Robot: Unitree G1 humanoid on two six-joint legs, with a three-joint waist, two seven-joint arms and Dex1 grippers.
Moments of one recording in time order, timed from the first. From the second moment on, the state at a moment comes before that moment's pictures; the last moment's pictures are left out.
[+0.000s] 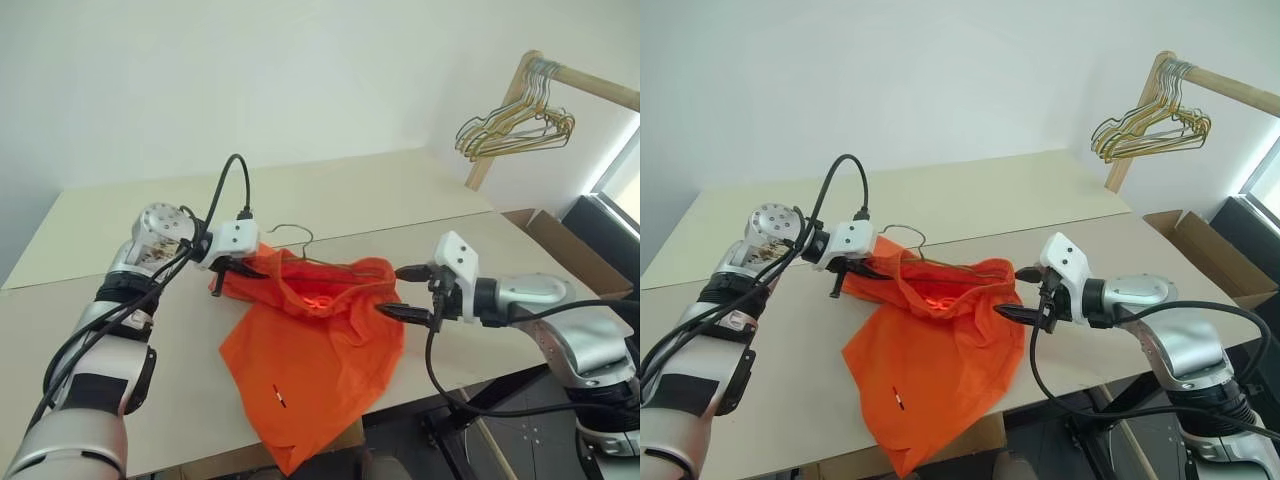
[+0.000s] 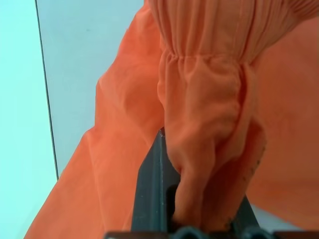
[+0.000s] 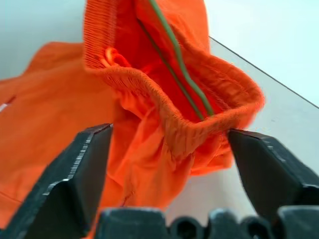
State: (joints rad) left arm -0.95 0.63 -0.27 0.80 0.06 -0.23 -1.49; right arm -0.37 -0.76 0.06 -0.32 0.43 0.70 0.89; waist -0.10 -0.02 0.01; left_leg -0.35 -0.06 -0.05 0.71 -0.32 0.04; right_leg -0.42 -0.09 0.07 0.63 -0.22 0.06
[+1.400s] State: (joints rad) left arm -0.99 0.64 -0.31 0.86 0.12 -0.28 -1.54; right arm -0.79 -0.46 0.39 -0.26 0.37 0.88 0.72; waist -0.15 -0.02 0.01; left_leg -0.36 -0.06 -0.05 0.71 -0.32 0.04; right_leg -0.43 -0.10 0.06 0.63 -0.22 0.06
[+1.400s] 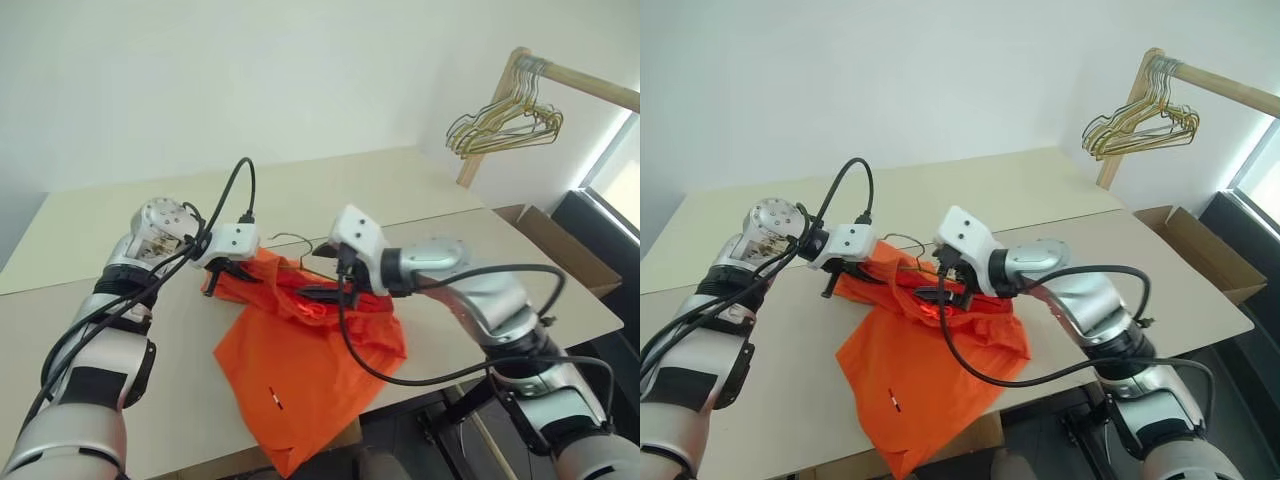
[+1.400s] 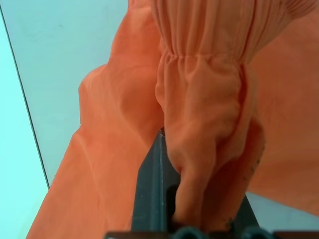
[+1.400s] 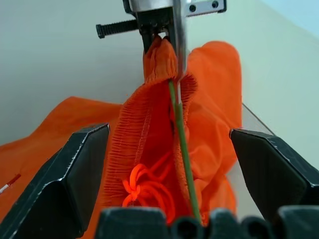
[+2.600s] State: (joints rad) left arm -1.04 0.65 -0.24 0.89 0.04 -0.25 -1.59; right arm -0.84 -0.45 0.42 -0.15 0.28 0.83 0.87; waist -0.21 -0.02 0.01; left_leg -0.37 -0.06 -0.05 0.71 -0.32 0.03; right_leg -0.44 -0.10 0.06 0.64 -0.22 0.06
